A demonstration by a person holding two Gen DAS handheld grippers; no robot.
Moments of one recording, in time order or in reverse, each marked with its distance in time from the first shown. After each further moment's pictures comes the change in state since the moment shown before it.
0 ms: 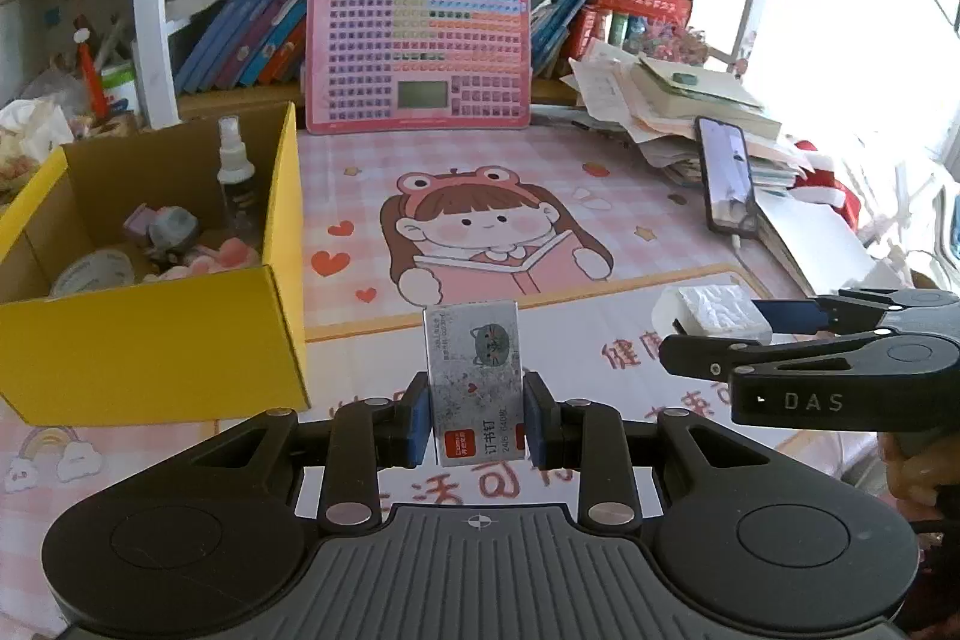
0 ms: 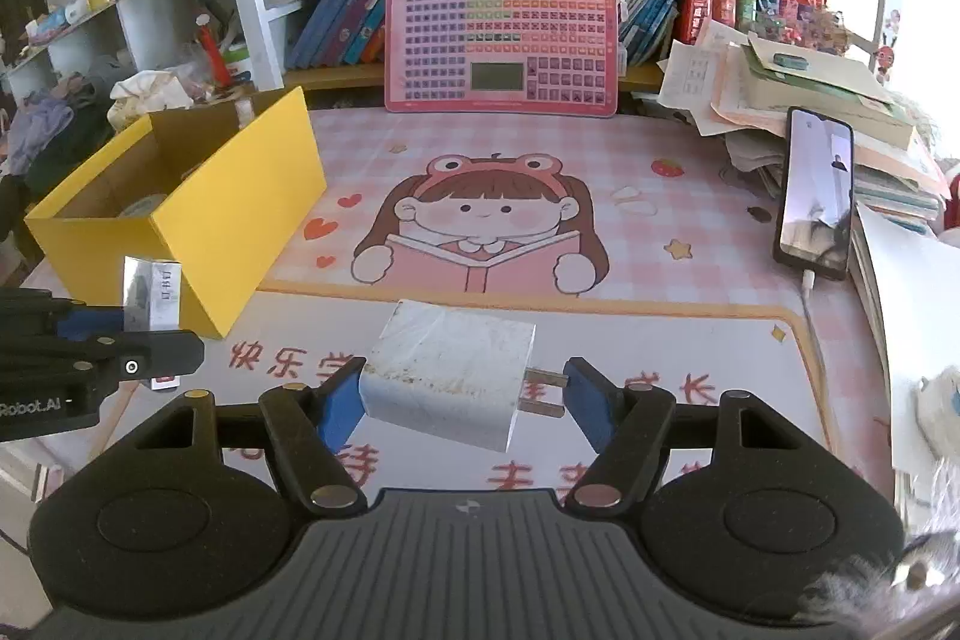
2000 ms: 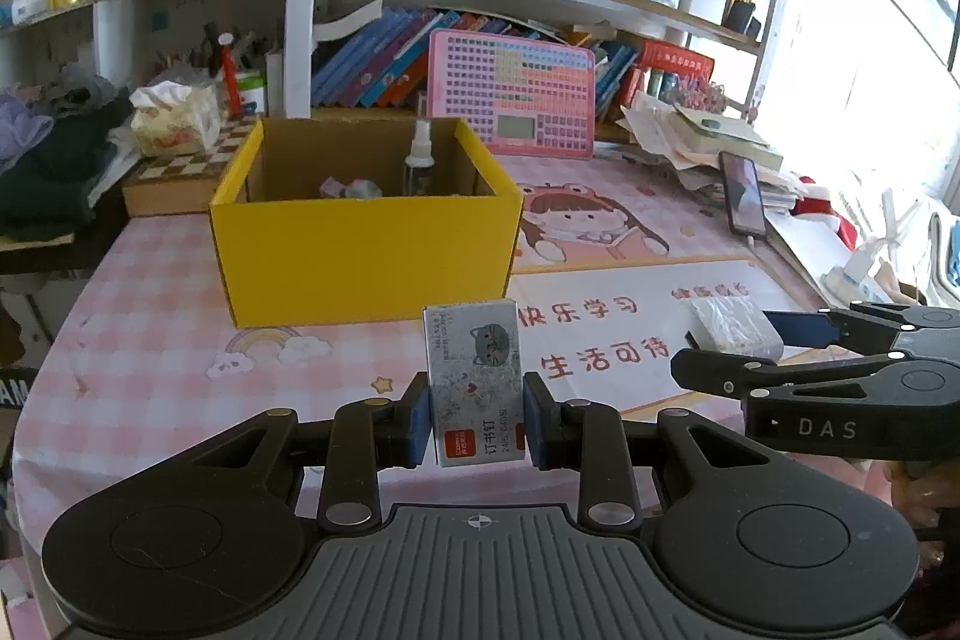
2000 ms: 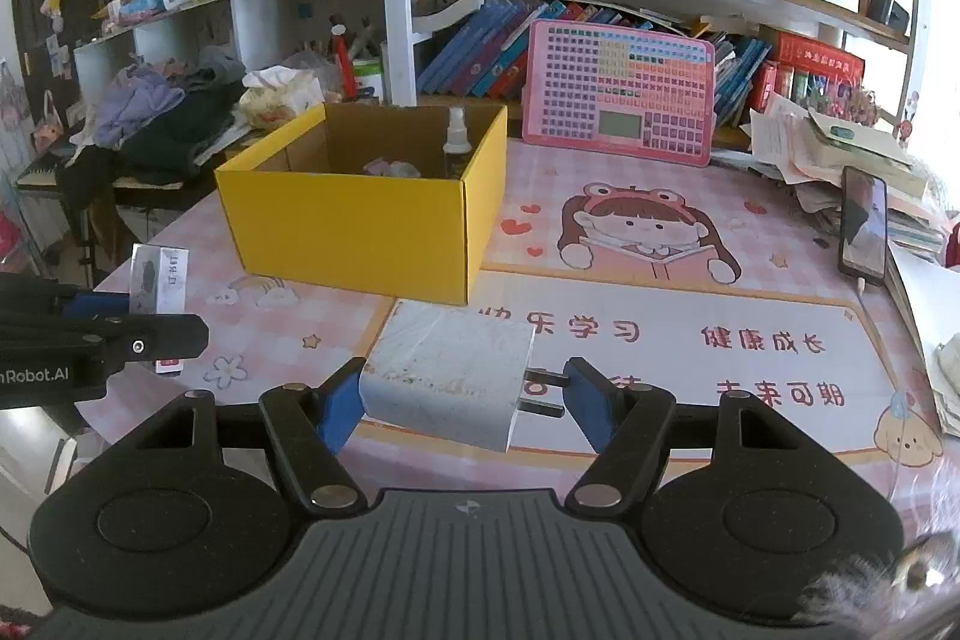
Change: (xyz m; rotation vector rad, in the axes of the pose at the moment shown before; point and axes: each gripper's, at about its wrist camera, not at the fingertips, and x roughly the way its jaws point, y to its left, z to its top) left arm -0.149 0.113 -0.086 -0.035 -0.109 0.023; right arm -0.081 0.186 -0.061 -0.079 -0.108 0.003
